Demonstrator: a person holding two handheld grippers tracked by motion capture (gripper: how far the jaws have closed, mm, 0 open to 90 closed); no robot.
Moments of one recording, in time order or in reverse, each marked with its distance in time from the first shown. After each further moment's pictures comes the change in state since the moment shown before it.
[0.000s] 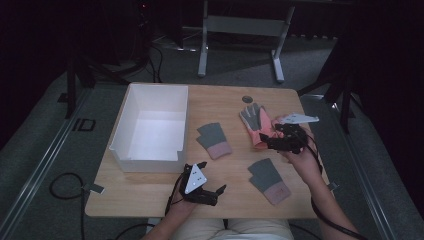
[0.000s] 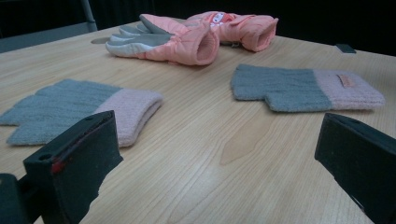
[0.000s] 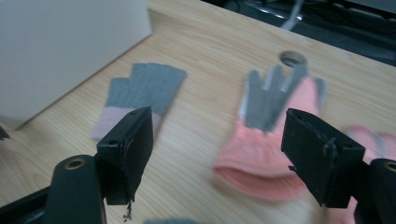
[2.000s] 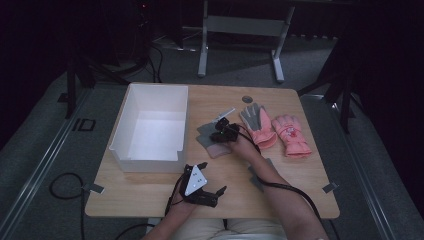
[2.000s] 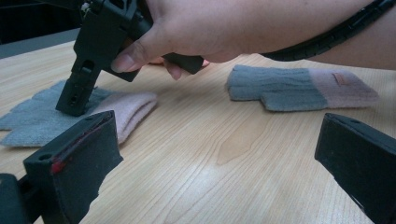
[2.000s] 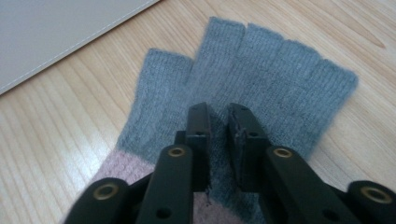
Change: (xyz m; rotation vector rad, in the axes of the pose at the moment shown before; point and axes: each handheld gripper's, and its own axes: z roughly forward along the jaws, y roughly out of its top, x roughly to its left) left arm -0.002 -0.001 -0.001 -0.007 -0.007 0.018; right arm 0.068 0.016 0.212 0.310 0.251 -0.191
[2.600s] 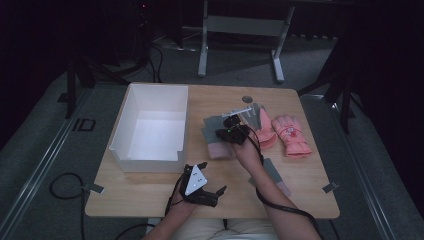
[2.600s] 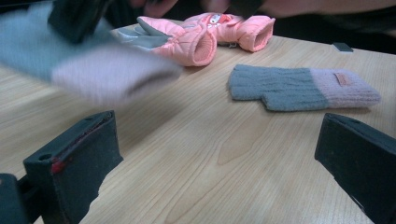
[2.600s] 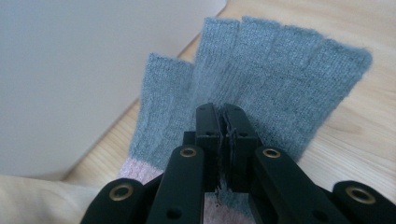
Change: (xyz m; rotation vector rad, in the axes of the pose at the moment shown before) left arm 0.000 0.000 0.000 0.005 0.005 0.001; right arm 0.044 0.003 -0.086 -0.142 -0.104 0.247
